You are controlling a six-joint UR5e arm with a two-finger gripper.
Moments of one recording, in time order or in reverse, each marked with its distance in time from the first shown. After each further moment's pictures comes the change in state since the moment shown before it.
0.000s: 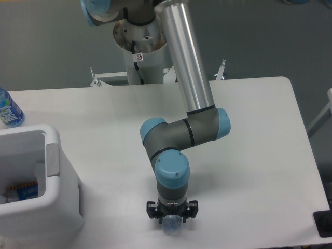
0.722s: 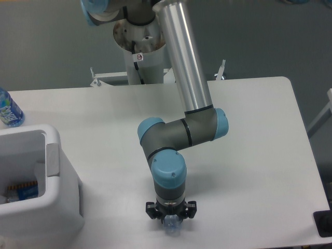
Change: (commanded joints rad) arm 0.000 0.009 0.003 -0.002 0.000 0.000
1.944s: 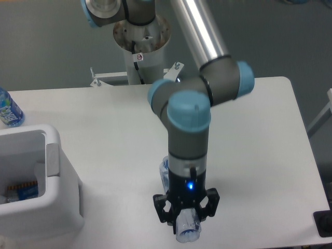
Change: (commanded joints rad) arm 0.052 0.268 0.144 0.110 -0.218 -0.287
